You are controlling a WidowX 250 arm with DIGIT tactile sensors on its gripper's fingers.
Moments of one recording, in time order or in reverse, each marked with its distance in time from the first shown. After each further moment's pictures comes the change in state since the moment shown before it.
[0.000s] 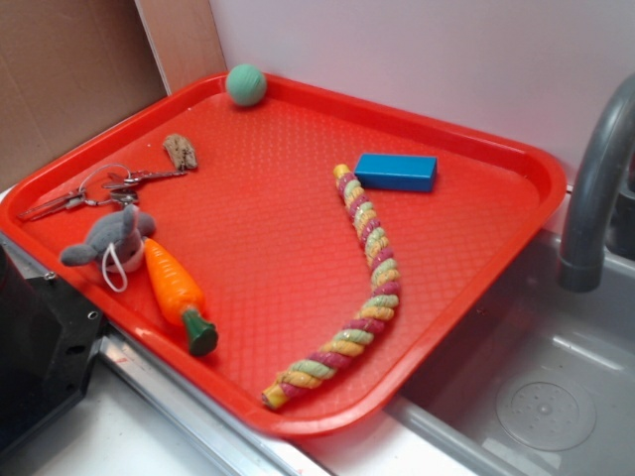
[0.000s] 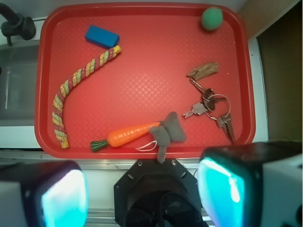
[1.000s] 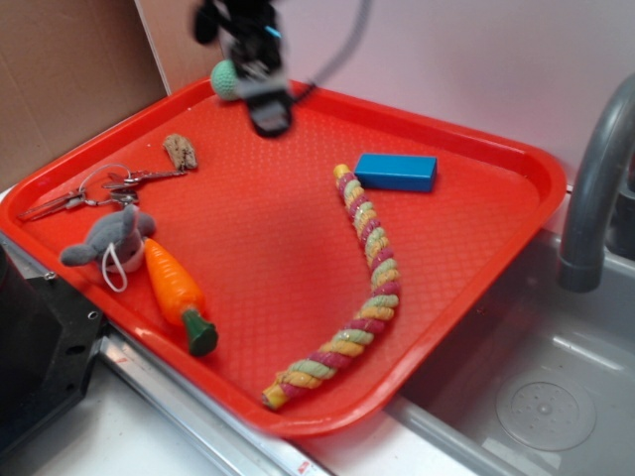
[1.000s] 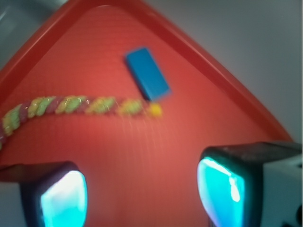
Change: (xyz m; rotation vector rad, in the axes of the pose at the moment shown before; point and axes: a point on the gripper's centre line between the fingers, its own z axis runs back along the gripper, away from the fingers) arm 0.117 -0.043 -0.144 0.085 -0.026 -0.772
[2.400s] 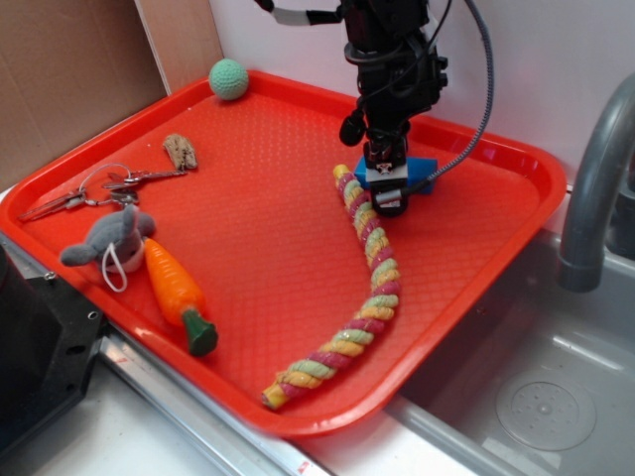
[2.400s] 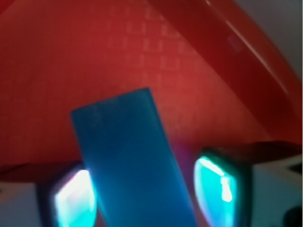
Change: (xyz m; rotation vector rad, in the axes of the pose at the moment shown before) arm 0.047 0.026 -0.103 -0.081 0.011 -0.049
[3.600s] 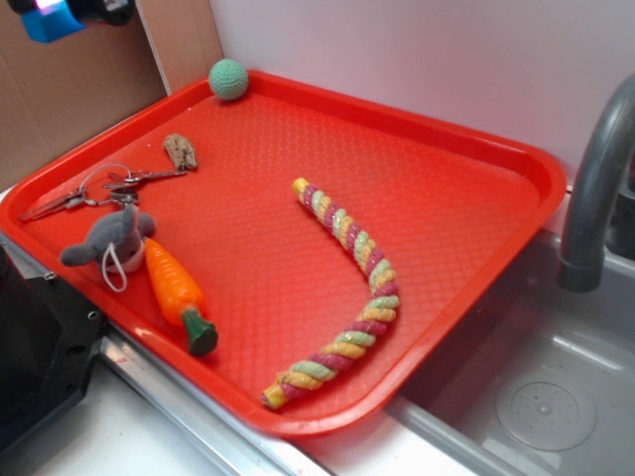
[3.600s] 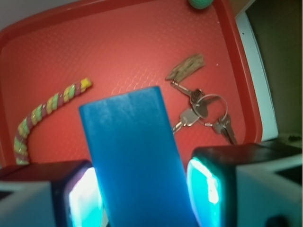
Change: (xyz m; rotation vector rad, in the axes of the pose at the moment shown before) arm -0.157 -0.046 0.191 -0.035 0.039 1.016
